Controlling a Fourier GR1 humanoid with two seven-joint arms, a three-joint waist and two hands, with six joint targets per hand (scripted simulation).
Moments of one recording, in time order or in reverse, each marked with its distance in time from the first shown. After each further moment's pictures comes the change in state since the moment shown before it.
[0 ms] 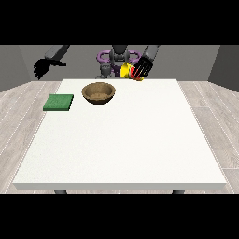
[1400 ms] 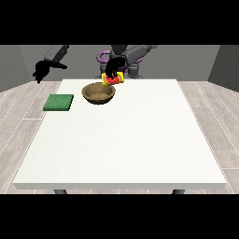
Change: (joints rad) left arm -0.127 -0.048 -0.461 -0.112 -0.567 -0.223 0.519; right arm -0.258 0.008 0.047 0.104 0.029 -0.051 0.038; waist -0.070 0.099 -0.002
